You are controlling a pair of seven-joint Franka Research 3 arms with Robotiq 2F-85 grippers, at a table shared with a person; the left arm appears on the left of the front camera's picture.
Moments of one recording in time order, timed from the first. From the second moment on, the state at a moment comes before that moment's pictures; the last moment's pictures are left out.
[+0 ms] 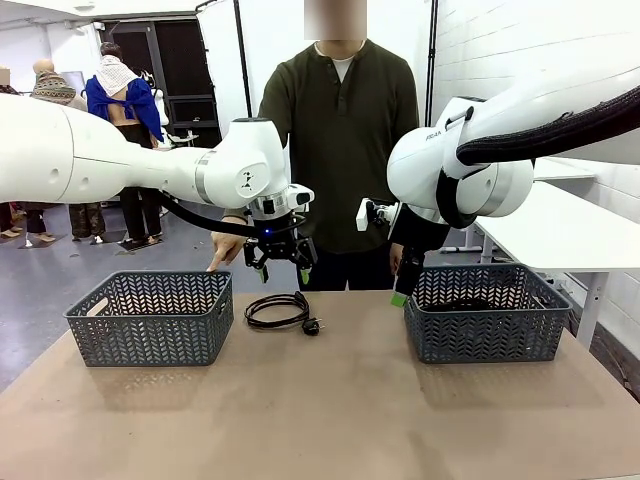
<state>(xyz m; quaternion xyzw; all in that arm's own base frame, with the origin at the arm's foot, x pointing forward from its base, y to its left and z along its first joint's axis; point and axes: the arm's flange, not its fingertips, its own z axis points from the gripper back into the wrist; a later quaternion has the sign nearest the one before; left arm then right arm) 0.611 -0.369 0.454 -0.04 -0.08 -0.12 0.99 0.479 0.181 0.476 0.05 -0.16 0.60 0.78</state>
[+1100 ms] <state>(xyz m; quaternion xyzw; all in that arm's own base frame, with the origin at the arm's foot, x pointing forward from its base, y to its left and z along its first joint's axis) 0.667 -0.388 0.405 -0.05 -0.06 -0.10 0.99 0.479 0.181 0.476 0.05 -0.16 0.60 0.78</state>
